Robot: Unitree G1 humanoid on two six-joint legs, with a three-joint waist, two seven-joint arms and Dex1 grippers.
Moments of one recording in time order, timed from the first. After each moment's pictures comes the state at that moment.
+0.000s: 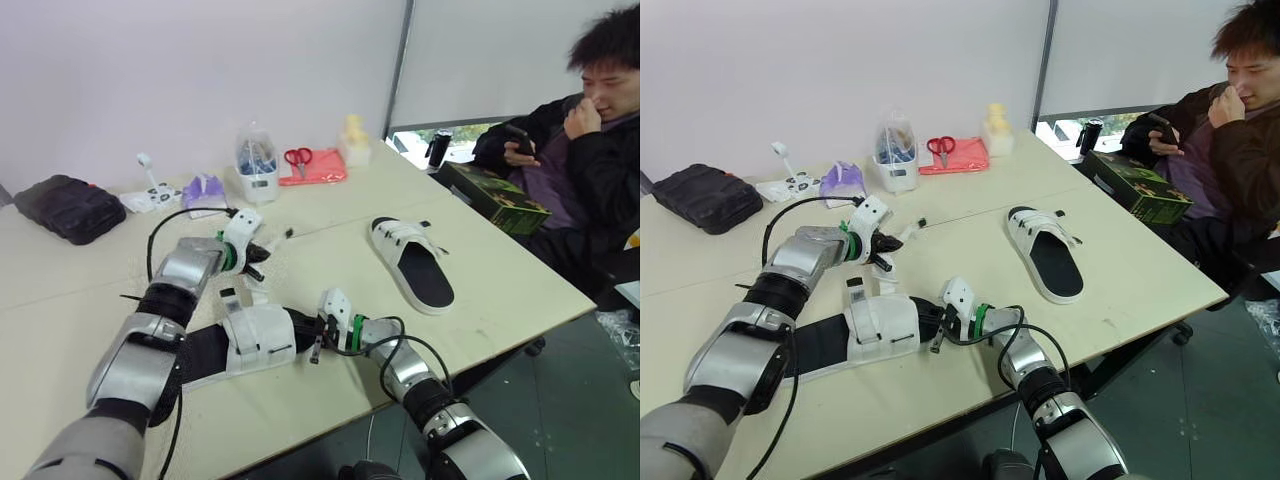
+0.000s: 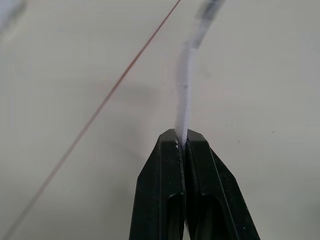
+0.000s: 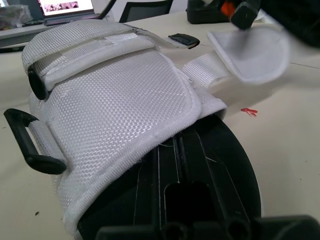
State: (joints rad) left arm -0.93 0.46 -0.19 0.63 -0.09 0.40 -0.75; right arm -0.56 -0.07 0.28 0.73 0.11 -0.27 0.95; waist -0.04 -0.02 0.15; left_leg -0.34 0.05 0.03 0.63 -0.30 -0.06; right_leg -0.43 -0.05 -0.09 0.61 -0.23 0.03
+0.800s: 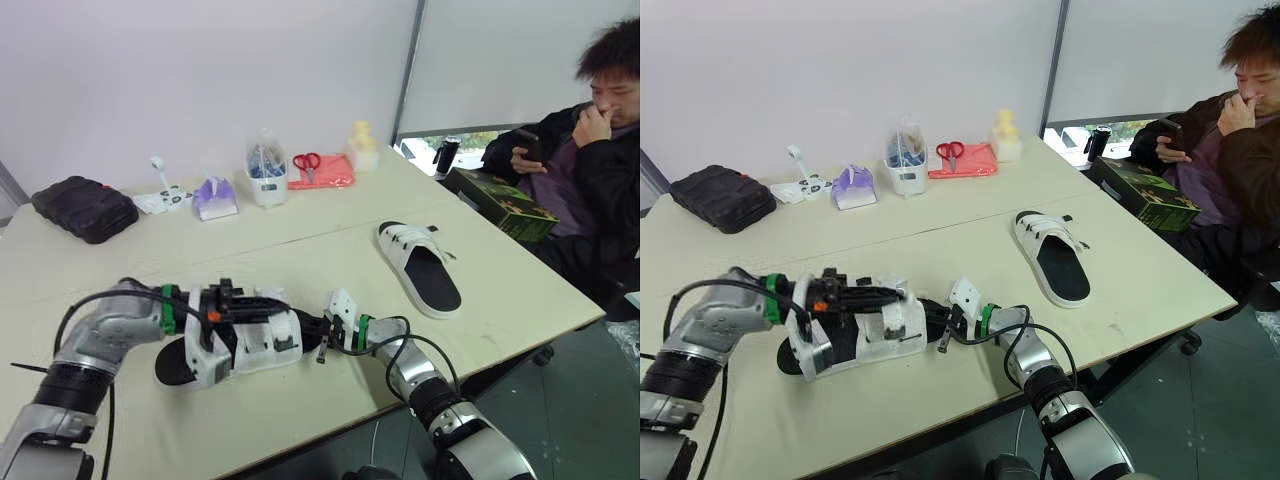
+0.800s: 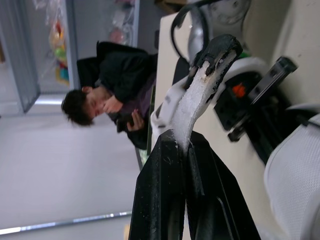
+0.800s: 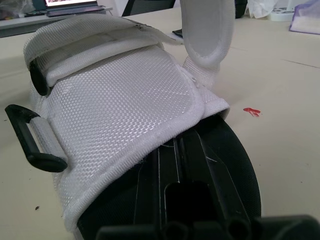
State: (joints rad) left arm -0.47 0.76 -0.11 0.20 0.19 -1.24 -0.84; right arm -0.56 -0.10 0.29 0.74 0.11 -0.27 0.96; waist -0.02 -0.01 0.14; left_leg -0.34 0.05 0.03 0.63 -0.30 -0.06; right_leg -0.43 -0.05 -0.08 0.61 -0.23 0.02
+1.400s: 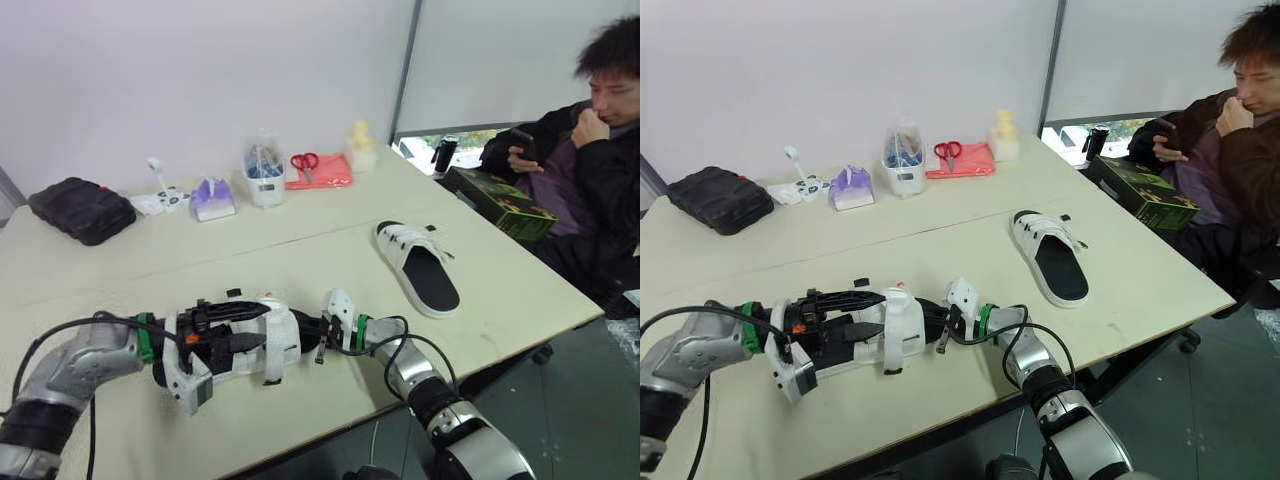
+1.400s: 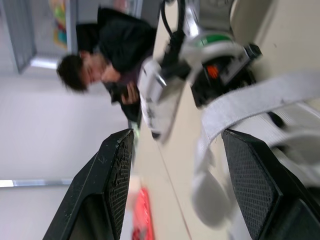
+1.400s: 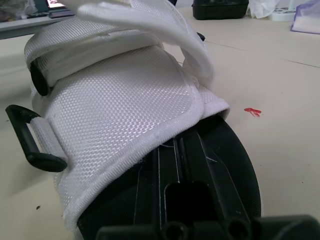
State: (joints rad) left arm -0.17 0.87 0.02 0.15 0.24 -1.17 -0.64; right arm -0.57 -0.10 0.29 0.75 0.11 -0.27 0.97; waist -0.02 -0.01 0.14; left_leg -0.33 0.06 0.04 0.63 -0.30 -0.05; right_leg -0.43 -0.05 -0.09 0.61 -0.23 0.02
